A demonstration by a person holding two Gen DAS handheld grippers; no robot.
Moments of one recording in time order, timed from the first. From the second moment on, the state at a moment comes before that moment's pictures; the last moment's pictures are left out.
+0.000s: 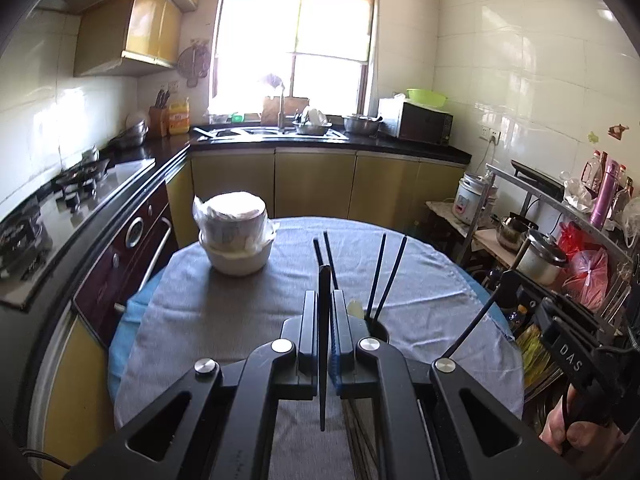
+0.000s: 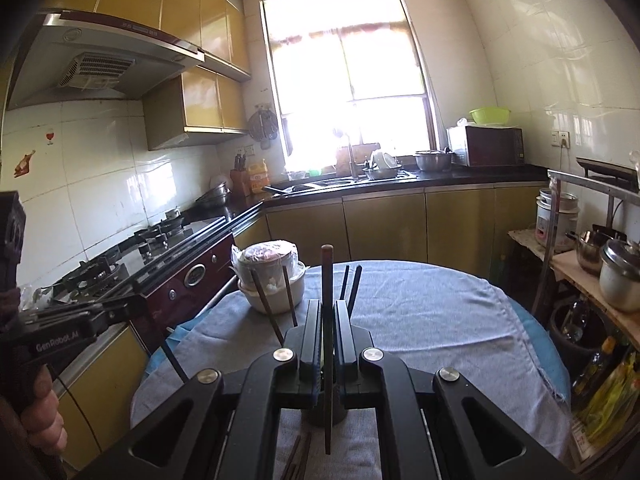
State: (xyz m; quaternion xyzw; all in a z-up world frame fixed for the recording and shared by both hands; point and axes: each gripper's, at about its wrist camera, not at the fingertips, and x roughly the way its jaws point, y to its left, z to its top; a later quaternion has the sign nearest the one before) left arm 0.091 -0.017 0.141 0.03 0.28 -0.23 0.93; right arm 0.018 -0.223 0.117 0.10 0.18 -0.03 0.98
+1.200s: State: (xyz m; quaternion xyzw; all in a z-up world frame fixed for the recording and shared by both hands) left arm 0.174 -0.094 0.139 0.02 0.30 -0.27 0.92; right arm 0.119 -0.235 0.102 0.10 0.21 -0.01 0.97
